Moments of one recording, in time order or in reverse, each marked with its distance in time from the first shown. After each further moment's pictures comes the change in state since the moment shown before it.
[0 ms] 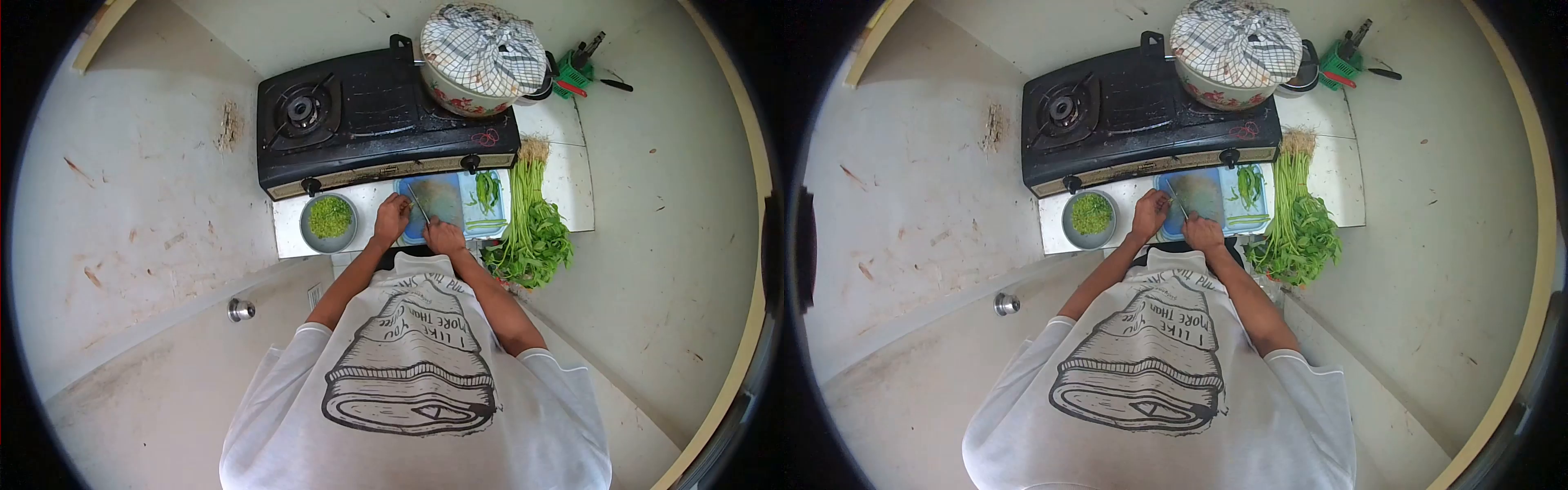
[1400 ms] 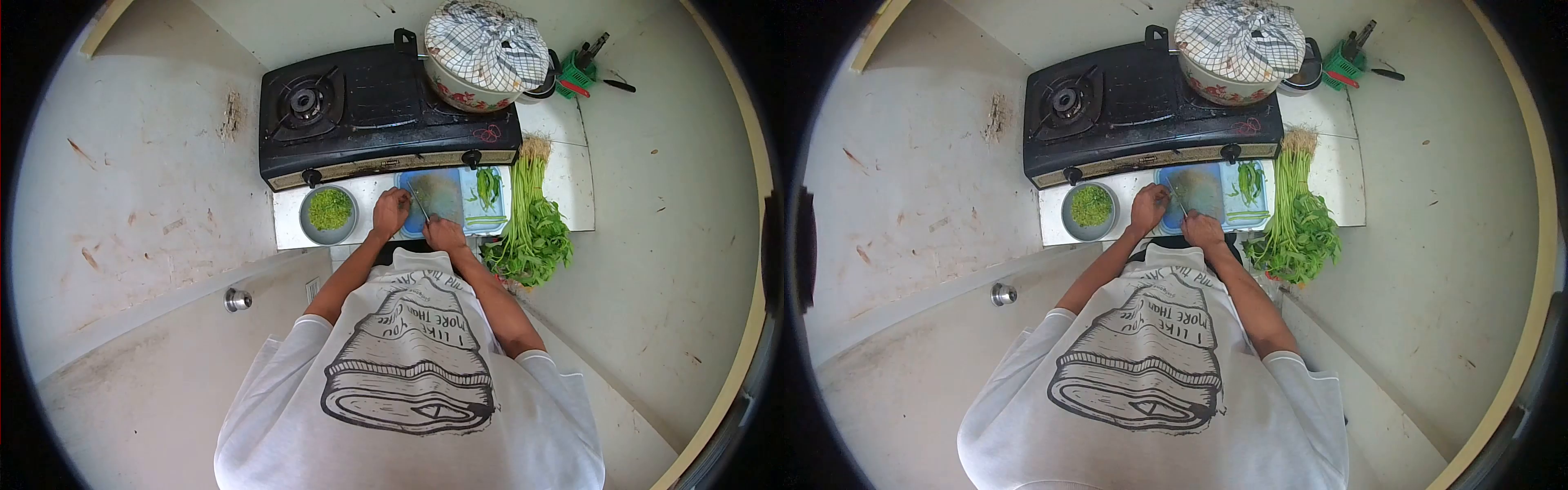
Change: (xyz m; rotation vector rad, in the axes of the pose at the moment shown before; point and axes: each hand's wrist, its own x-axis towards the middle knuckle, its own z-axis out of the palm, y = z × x) left_hand -0.004 -0.003 -0.001 0.148 0.026 0.021; right_hand -0.012 -0.005 -0.009 0.032 -0.054 0.000
